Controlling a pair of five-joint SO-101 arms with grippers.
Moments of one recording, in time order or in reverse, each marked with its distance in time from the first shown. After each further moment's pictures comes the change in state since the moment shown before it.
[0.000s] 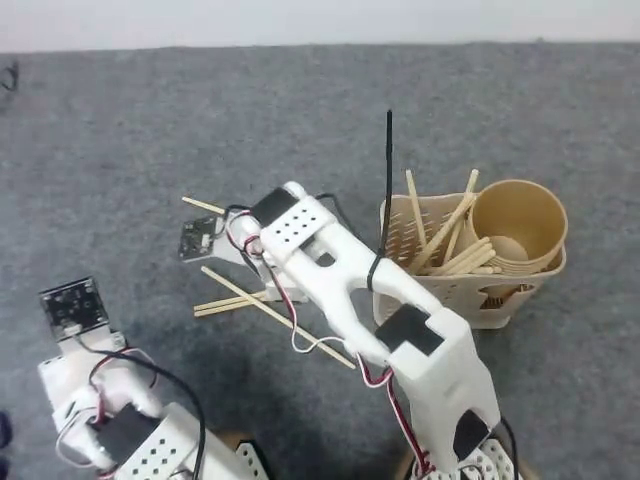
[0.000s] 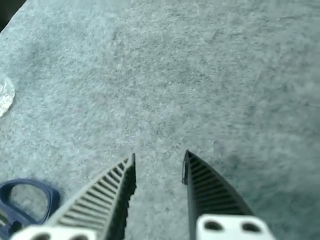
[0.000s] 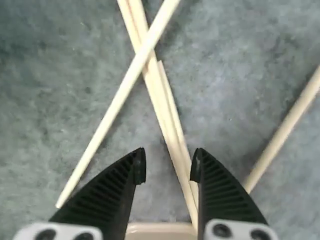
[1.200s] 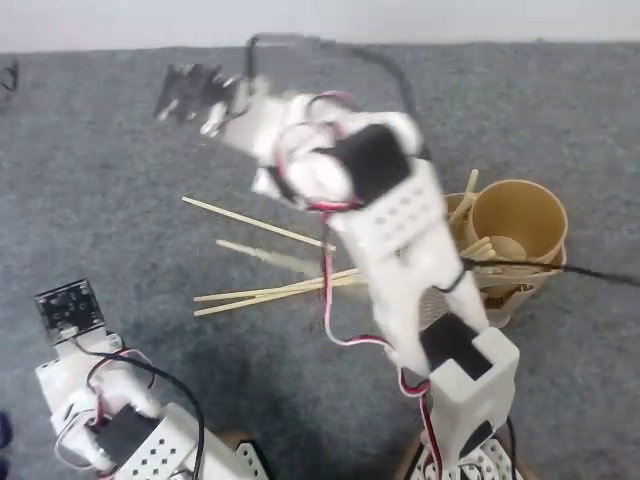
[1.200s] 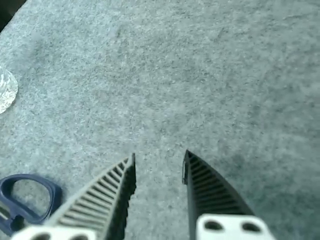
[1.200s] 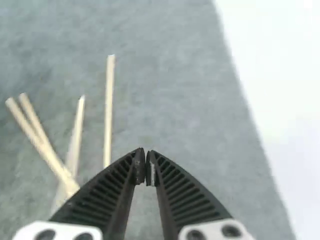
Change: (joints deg) left arm -1.7 0.0 -0.4 0.0 1.1; right arm 6.9 -12.7 -52.0 18.2 -8.1
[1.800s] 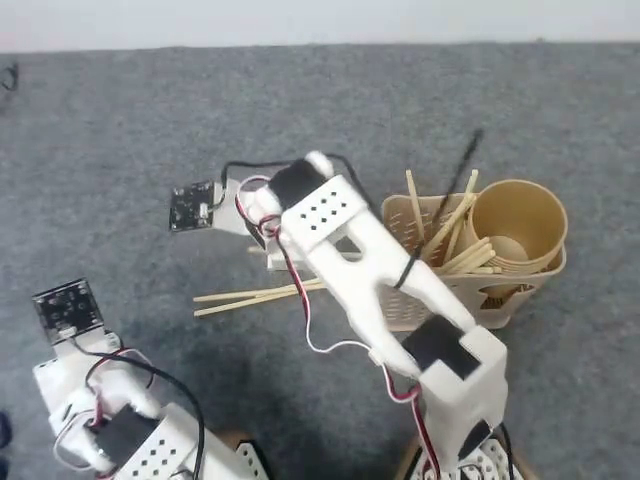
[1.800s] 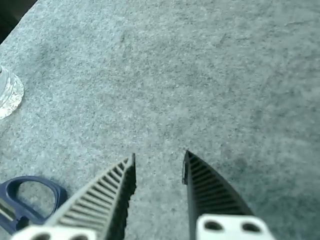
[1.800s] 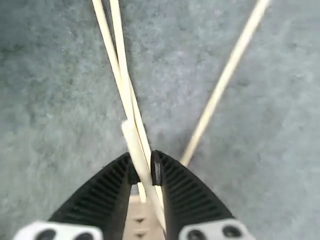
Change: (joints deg) left arm -0.2 0.0 -0.9 0.0 0.0; right arm -4.7 1.1 43.2 -10.8 12.9
